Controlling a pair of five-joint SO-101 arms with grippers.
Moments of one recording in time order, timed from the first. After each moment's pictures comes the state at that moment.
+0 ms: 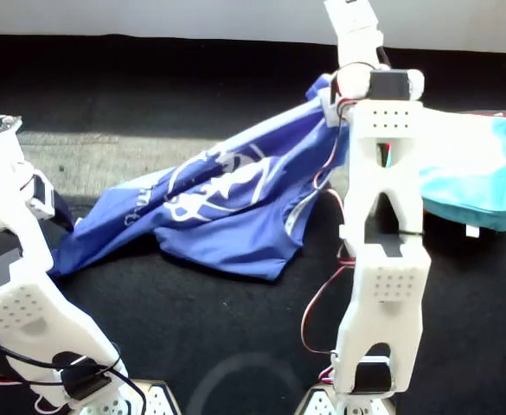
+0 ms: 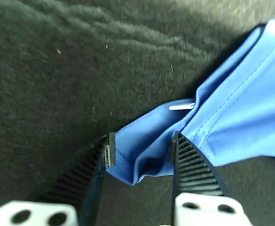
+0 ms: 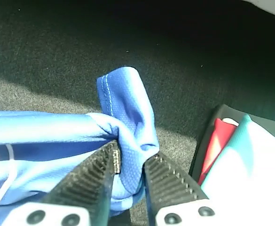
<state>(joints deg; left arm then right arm) -38.5 27.7 -14.1 89.1 -18.2 -6.4 38.3 -58.5 81.9 18.3</state>
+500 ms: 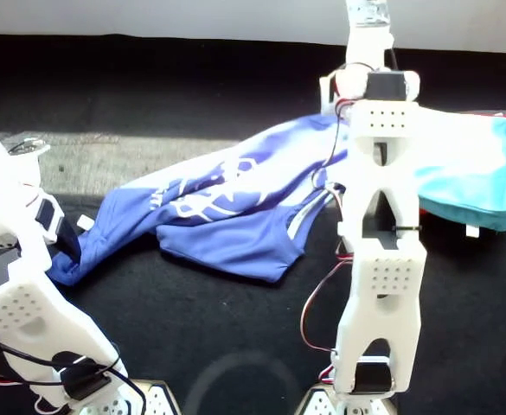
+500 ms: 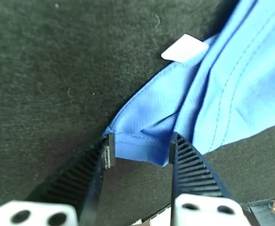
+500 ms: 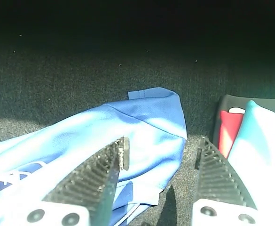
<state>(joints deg) -38.8 28.2 -6.5 90.5 -30.8 -6.1 41.5 -65.1 83.3 4.2</state>
